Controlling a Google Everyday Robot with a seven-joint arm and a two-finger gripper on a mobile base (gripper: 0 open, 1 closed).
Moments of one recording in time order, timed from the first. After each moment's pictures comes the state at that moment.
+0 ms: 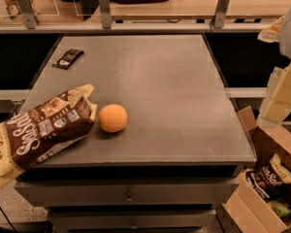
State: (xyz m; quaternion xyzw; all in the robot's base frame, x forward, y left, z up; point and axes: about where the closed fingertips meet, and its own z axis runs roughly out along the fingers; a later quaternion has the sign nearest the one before) arm 0.438 -0.213 0.989 -0.60 0.78 -0.05 0.18
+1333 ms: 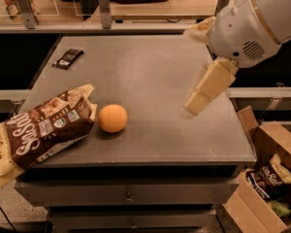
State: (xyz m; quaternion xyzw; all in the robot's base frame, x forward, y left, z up) arm 0.458 -0.078 0.990 -0.63 0.69 0.14 0.32
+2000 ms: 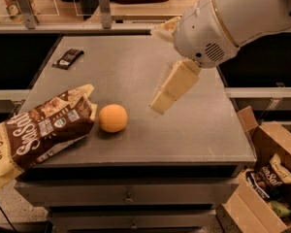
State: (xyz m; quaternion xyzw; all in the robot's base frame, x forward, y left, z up) arm 0.462 -0.016 0.992 -0.65 0.65 0.18 0.36
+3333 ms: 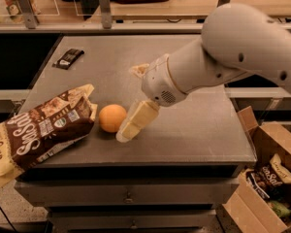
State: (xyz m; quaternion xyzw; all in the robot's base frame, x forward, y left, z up) arm 0.488 0.040 0.889 -0.63 0.65 0.23 0.36
